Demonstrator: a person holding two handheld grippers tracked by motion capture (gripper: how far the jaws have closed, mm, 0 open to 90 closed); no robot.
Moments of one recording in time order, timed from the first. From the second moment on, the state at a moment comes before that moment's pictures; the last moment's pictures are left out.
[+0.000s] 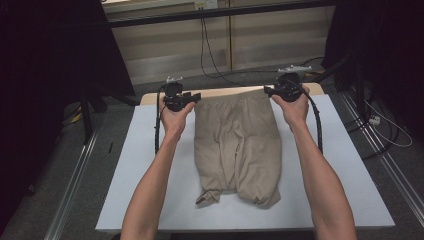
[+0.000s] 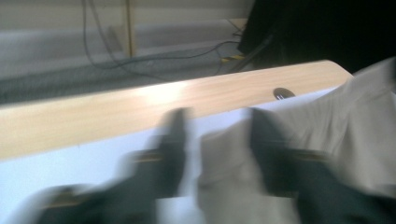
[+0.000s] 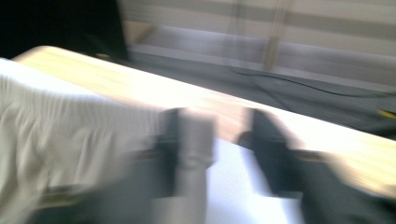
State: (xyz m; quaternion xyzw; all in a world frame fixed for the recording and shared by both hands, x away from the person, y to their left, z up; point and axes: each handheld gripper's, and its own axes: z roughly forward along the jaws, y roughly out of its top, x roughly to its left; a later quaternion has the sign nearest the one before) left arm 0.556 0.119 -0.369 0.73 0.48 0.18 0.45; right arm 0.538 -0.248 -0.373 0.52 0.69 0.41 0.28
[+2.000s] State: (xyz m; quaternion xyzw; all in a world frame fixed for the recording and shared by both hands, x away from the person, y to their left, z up) left arm 0.289 0.109 -0.446 0.90 0.24 0.09 0.35; right arm 0.262 -0.156 -0.448 0.29 0.85 0.42 0.12
